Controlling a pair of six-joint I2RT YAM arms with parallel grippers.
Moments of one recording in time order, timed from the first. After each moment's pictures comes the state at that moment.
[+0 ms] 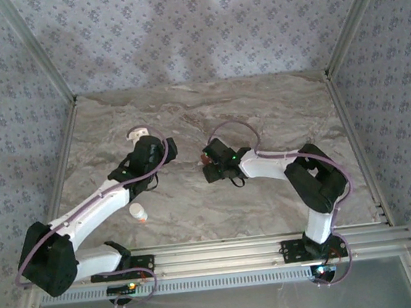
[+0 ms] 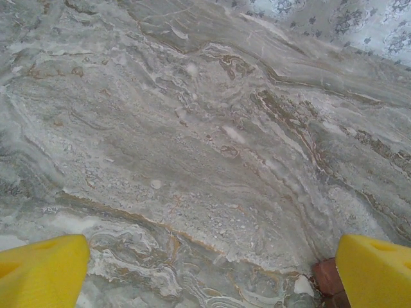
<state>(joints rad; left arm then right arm) -0.60 1.22 0.79 -0.20 -0.43 -0.66 0.79 1.79 1.04 -0.31 0.16 0.37</state>
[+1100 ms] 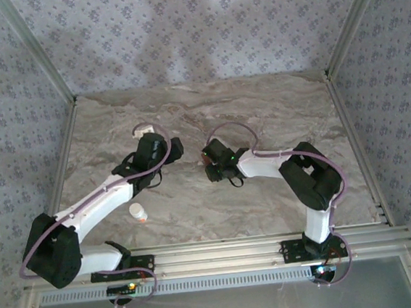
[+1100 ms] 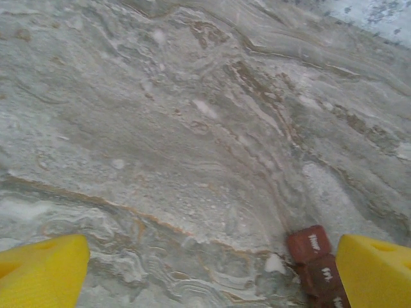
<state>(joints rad) -0.60 1.29 0.83 -0.20 -0.30 -0.70 0.78 1.83 1.04 -0.26 0.11 0.37</state>
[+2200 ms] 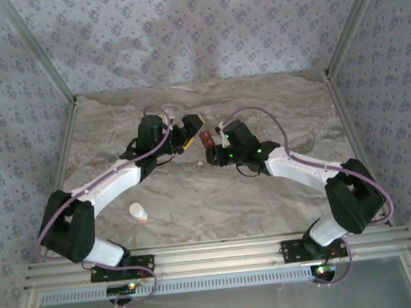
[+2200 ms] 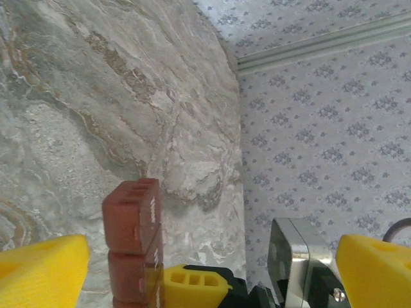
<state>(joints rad) -0.55 1.48 0.93 0.19 0.37 -1.14 0.68 1.50 0.96 -0.18 -0.15 0.50</state>
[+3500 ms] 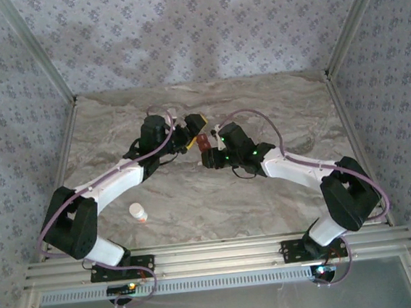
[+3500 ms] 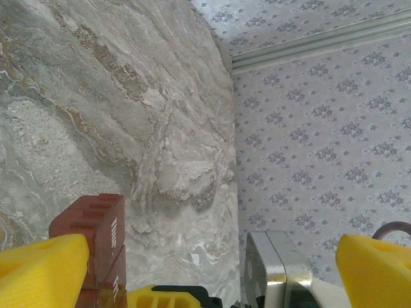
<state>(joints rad) -0.56 1.50 0.94 0.23 0.37 -1.16 0.72 1.54 0.97 -0.15 -0.16 0.54</state>
